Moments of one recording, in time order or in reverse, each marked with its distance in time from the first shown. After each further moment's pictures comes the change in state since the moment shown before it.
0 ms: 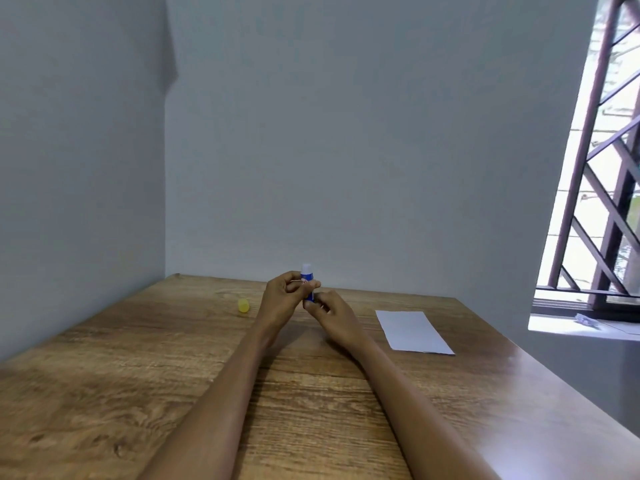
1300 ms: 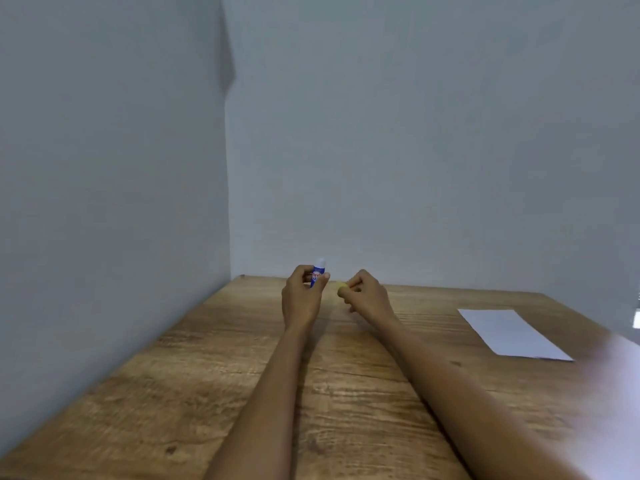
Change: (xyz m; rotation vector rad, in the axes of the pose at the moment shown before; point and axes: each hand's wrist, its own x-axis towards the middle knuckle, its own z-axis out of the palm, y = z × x) left_hand 0.015 -0.006 -0.092 0.363 0.348 -0.002; right_hand 0.066 -0.024 0.081 0.176 0.198 0.186
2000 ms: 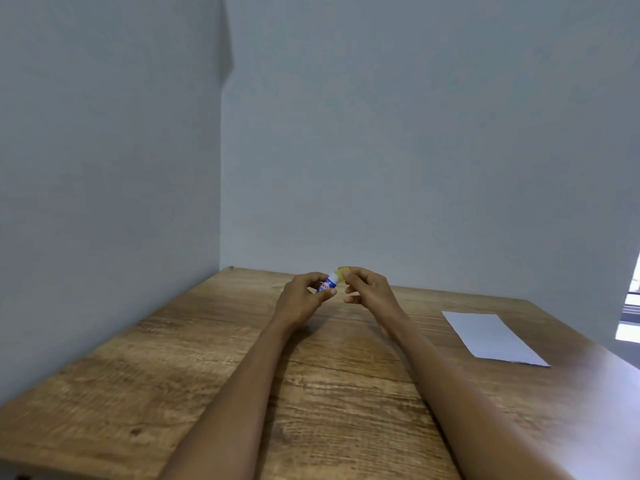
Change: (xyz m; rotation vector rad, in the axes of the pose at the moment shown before) left_hand -0.009 0.004 0.005 0.230 -0.345 0.082; right_hand -0.005 0.001 -0.036 0.307 -0.167 -0.067
